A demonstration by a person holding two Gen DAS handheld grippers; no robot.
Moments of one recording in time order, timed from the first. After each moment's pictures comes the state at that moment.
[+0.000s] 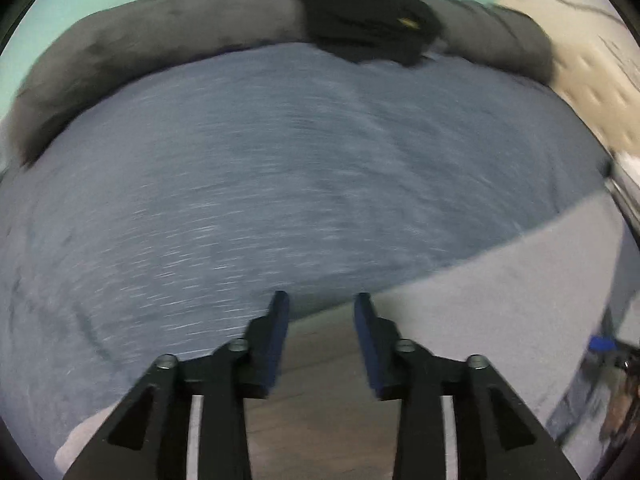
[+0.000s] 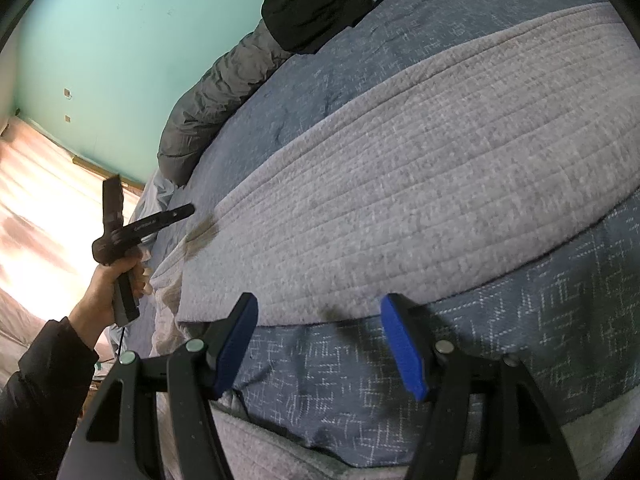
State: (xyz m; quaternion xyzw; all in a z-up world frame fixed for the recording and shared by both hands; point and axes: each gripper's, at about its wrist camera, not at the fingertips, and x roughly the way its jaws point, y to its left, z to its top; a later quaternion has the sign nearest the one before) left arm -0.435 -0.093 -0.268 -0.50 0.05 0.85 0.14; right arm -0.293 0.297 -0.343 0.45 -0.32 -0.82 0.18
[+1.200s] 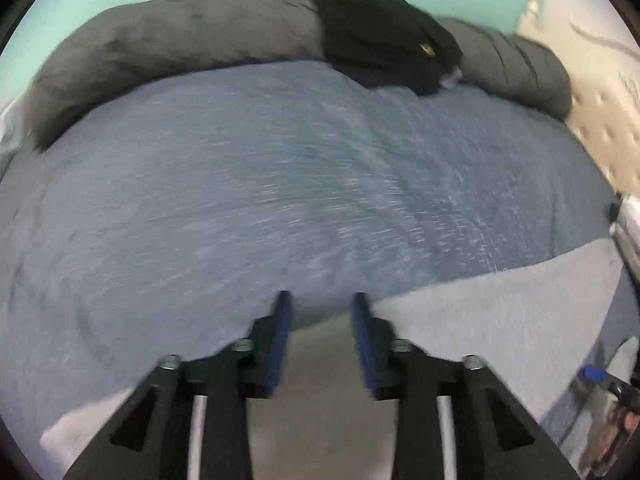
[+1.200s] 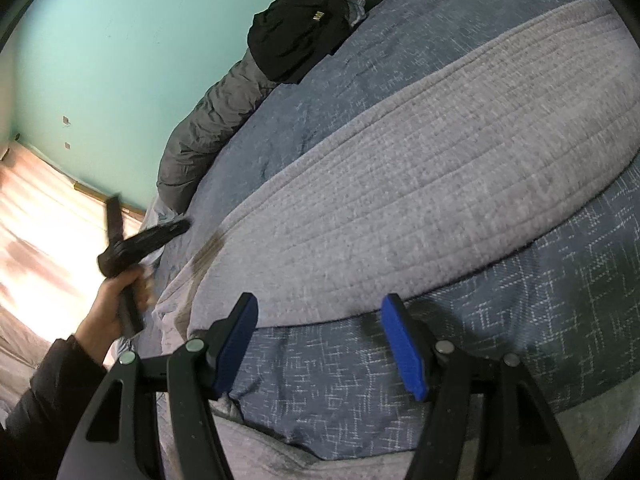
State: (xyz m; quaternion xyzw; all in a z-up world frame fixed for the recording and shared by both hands) left arm -0.427 -0.144 -0.235 -0.48 -0.03 0.88 0.06; right arm -0.281 0.338 -0.333 0.42 -0.36 -0.82 0.16
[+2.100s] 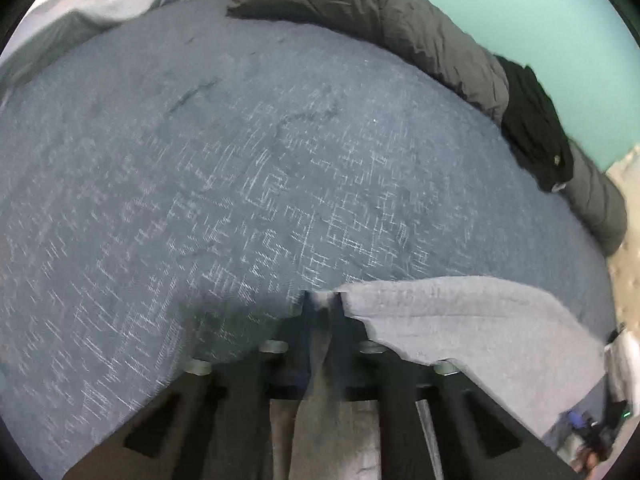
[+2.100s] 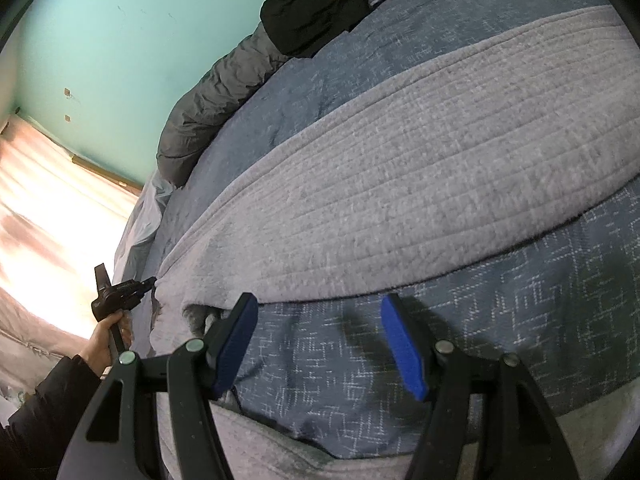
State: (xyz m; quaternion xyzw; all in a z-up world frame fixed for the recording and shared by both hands) left arm -0.324 -0.362 -0.274 -0.46 -0.21 0.86 -0.10; right arm -0.287 0.306 -0.342 0.45 -0.32 -0.82 0.17
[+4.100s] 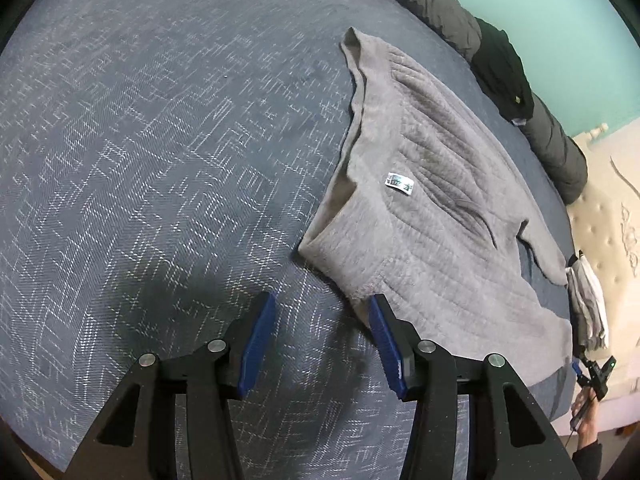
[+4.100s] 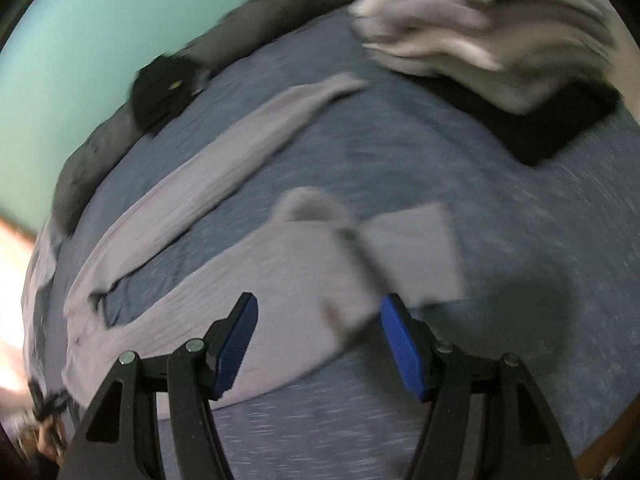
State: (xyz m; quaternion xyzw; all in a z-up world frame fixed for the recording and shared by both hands) left arm -0.040 -0.350 -0.292 -0.53 -0.28 0.80 -0.02; right arm -0.062 0.564 -0.265 0.46 -0.28 -0.84 -0.11
